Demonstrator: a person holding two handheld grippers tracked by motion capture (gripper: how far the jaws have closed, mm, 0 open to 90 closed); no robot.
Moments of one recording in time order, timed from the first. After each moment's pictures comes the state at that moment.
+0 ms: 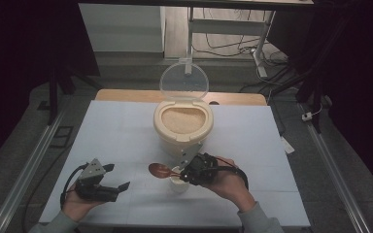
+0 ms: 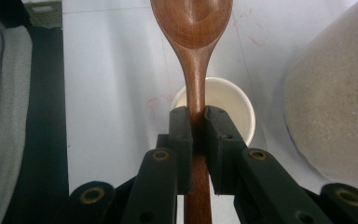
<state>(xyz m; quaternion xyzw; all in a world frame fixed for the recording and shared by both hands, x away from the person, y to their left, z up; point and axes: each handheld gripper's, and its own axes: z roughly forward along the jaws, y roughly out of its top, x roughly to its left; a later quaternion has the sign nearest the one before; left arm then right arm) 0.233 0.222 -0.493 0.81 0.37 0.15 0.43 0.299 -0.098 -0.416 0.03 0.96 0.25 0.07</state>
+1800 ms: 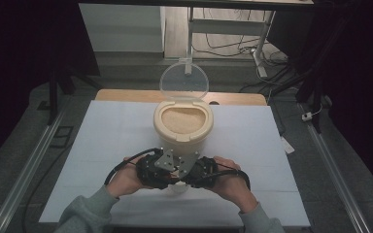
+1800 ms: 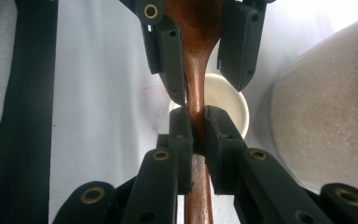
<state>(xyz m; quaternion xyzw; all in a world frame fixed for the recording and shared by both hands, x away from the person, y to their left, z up) 0.282 0.075 -0.432 0.94 0.10 0.09 0.30 0.286 -0.098 -0.416 -0.03 0.97 0.23 0.12</state>
